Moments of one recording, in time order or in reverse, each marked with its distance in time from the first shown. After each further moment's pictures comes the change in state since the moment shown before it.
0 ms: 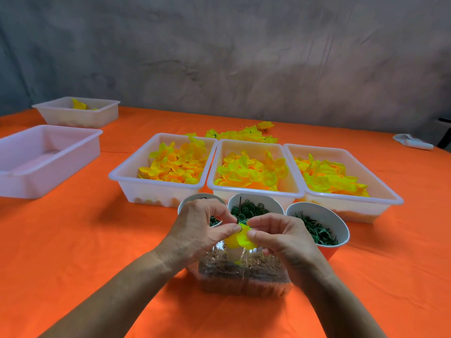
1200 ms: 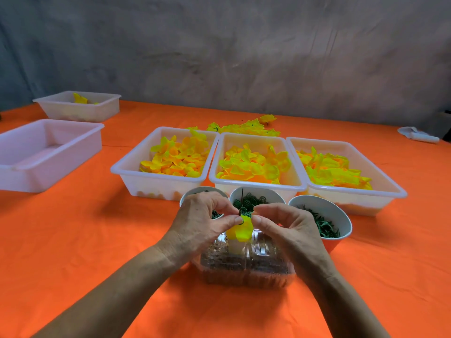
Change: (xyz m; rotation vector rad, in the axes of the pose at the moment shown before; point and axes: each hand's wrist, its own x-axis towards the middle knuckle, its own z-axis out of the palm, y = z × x) left_hand -0.002 0.003 0.003 0.001 0.037 0.023; right_hand -0.001 0.009 -0.006 -0.033 0.053 -0.197
